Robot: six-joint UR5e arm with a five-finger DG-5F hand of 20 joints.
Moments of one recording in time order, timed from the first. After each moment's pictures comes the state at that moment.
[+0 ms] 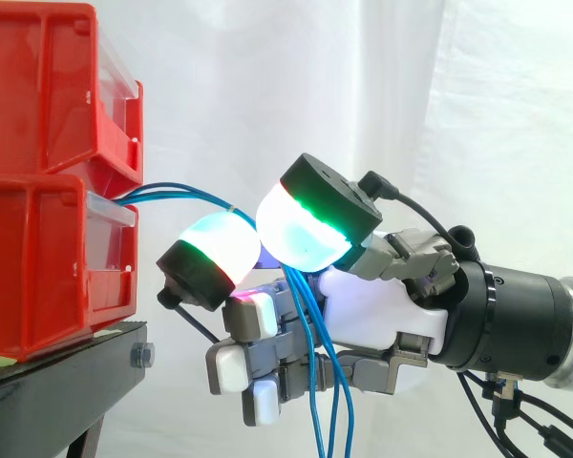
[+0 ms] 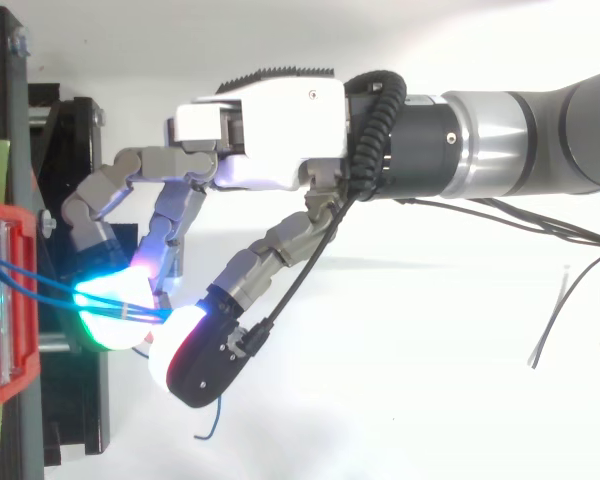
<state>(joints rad) 0.04 -2.46 -1.08 -2.54 -1.65 -0.03</state>
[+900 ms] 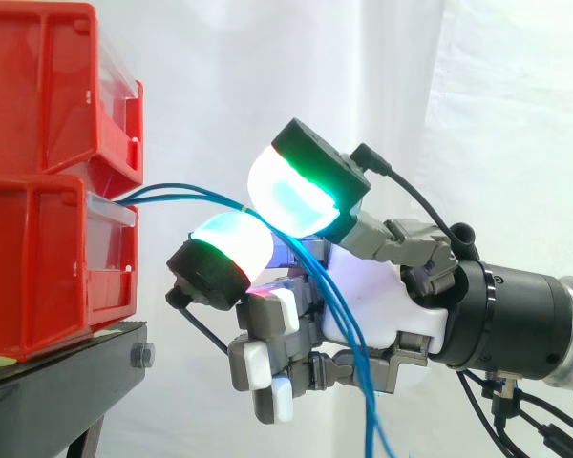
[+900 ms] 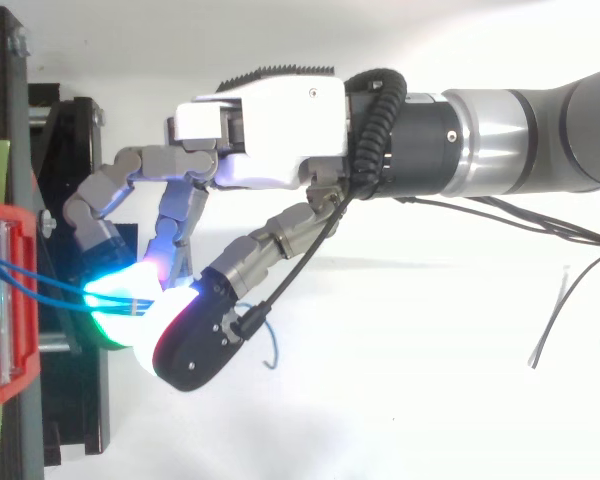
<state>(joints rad) 0.03 -2.46 -1.08 -2.54 -1.65 -0.03</state>
